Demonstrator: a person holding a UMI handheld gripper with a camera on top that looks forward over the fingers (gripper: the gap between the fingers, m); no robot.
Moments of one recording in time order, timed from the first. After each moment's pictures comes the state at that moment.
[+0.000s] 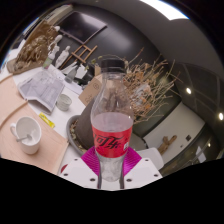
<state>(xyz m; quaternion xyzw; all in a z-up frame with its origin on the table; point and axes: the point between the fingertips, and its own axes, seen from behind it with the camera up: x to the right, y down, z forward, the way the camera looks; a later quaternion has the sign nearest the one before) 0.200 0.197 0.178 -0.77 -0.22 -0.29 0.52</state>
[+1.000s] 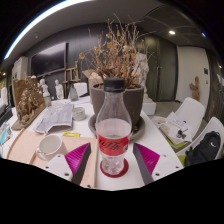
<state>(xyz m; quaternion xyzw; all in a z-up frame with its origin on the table) 0.178 0.163 0.077 -0.85 -0.02 0.03 0.53</state>
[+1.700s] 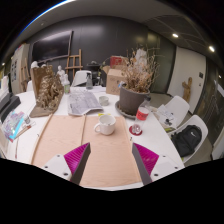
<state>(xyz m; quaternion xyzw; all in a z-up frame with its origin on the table) 0.012 -0.100 0.194 -0.89 -0.02 -0.04 0.46</state>
